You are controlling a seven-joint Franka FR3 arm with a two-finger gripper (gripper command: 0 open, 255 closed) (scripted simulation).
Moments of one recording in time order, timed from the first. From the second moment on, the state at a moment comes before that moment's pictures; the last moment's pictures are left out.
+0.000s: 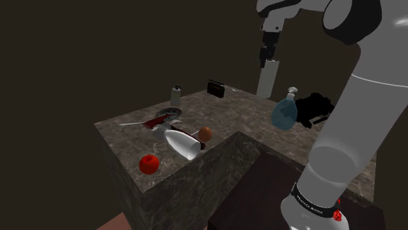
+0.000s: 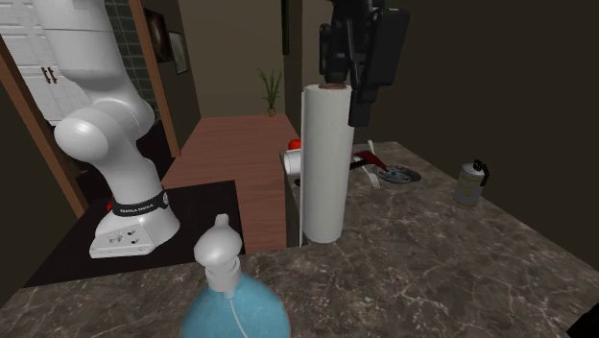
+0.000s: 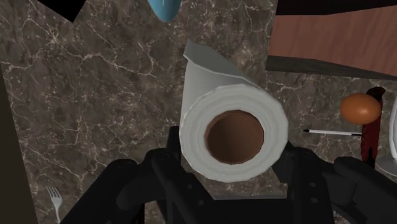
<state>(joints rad) -0.18 0.02 -0.58 -1.64 -0.01 1.65 -0.74</state>
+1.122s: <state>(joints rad) -0.21 0.11 -0.60 -1.30 0.04 1.39 -0.78</state>
